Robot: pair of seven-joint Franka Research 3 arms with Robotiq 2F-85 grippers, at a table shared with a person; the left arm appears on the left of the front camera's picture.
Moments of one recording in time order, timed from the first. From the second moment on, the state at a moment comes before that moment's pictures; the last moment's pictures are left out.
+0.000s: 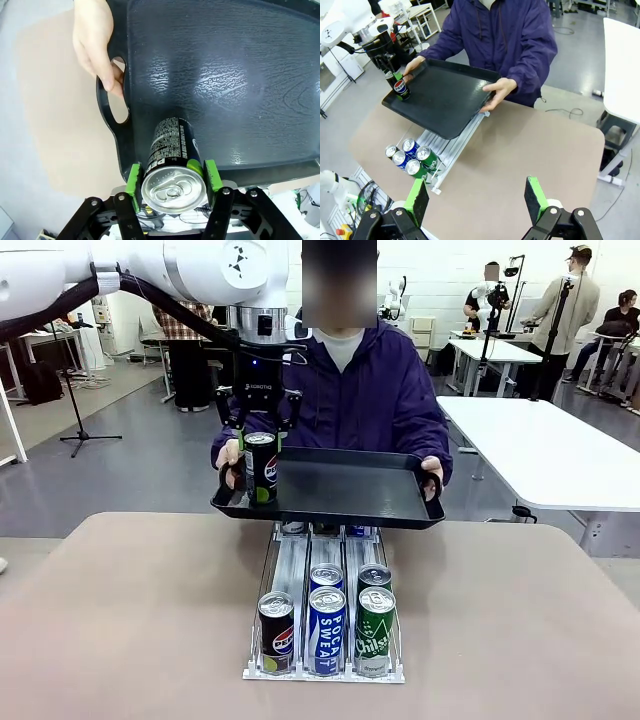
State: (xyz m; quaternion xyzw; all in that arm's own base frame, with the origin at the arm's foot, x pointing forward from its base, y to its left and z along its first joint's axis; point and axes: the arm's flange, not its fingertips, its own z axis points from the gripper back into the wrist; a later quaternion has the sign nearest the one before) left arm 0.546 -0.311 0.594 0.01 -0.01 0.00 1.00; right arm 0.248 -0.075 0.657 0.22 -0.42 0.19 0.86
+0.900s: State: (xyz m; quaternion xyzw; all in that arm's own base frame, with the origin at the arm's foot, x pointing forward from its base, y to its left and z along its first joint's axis) left arm 0.518 -0.318 0.624 0.01 -0.03 -0.06 1.00; right arm 0.249 -0.074 0.657 0.22 -0.42 0.19 0.86
